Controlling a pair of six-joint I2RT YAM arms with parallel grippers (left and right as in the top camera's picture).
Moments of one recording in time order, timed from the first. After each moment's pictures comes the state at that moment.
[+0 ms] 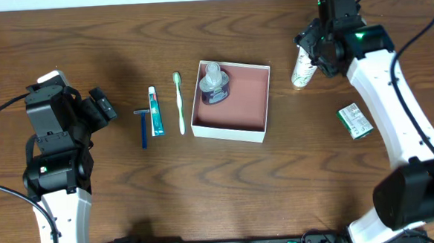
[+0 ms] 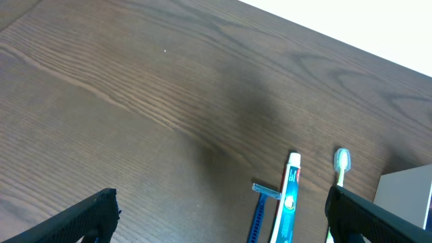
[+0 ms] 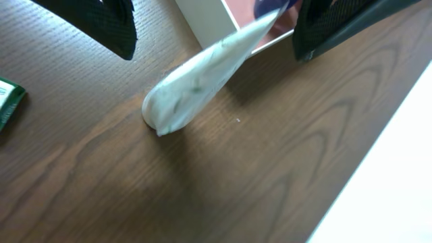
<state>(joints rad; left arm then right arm) 0.18 1.06 0.99 -0.61 -0.08 -0.24 0.18 1.77 1.62 -0.87 0.11 1.01</state>
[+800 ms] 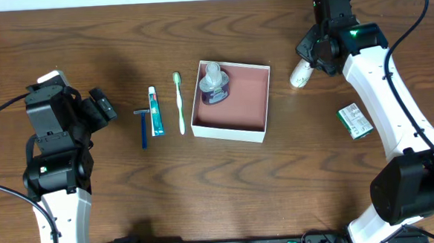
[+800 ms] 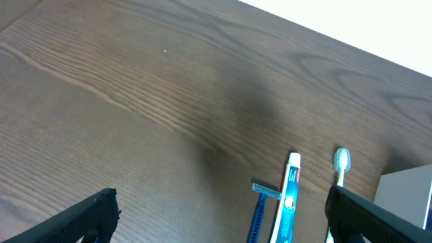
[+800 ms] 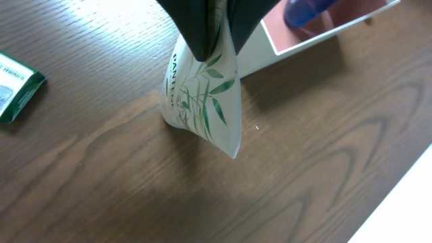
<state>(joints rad) 0.18 1.06 0.99 -0.61 -0.08 -0.24 0.18 1.80 1.63 -0.90 0.11 0.86</state>
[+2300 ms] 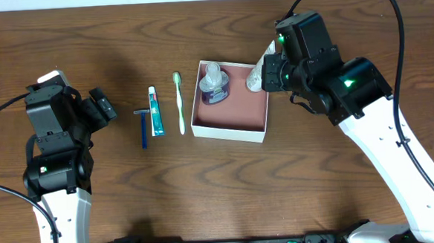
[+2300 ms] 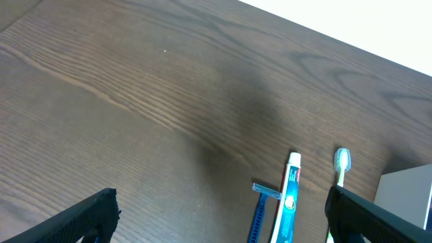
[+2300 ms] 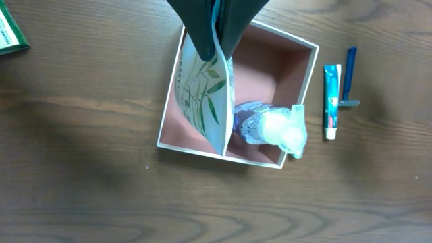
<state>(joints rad) 0.18 1.06 0.99 -0.61 -0.08 -0.24 0.50 1.52 1.63 -0.98 0.09 0.49</state>
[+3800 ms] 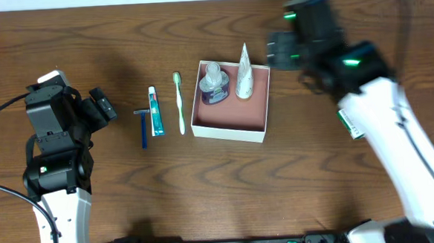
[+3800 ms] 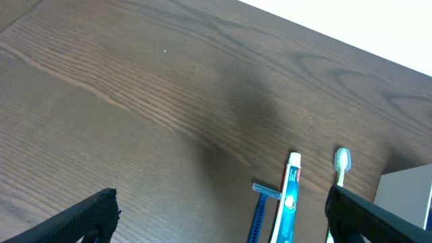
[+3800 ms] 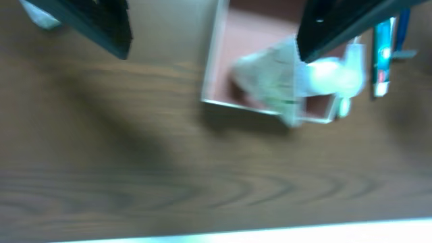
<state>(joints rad) 0.18 1.06 0.99 -0.61 -0.08 -0.24 0.38 1.56 1.69 -0.96 0.19 0.40</state>
